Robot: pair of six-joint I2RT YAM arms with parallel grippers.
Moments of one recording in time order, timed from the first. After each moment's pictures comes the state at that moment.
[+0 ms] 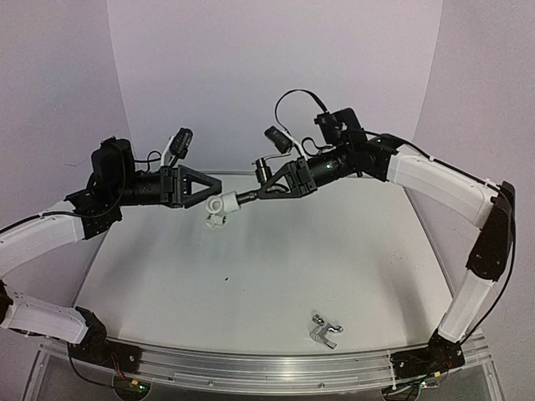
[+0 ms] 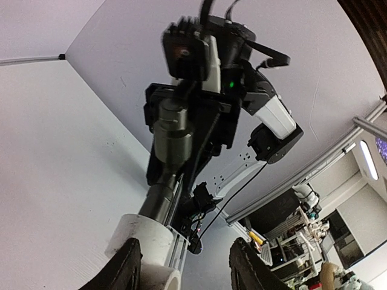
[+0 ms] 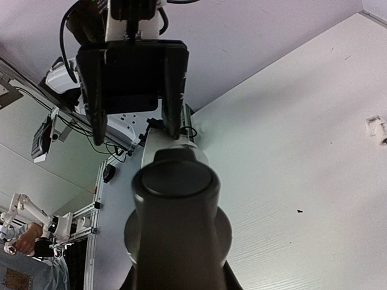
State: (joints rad) left arm -0.62 1.15 0.91 0.21 0.86 -0.77; right arm 0.73 1.76 1.70 -0.54 -0.95 0.19
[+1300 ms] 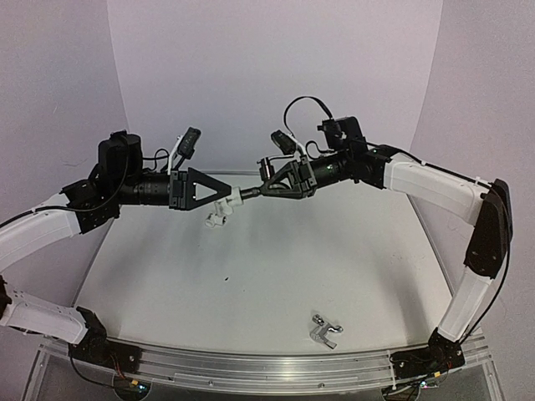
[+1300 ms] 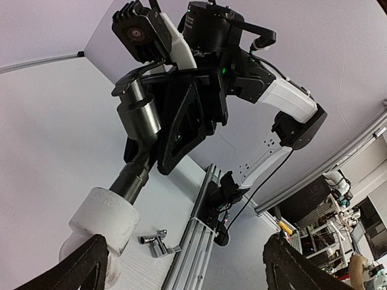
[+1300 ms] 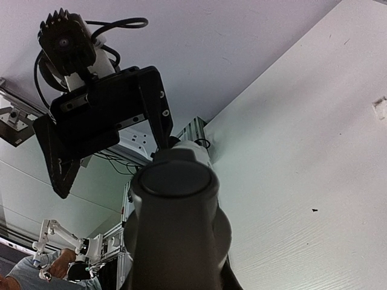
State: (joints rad) left arm -0.71 1.15 1.03 -0.06 0.71 -0.57; right arm 0.68 1.78 1.60 -0.32 -1.04 0.42
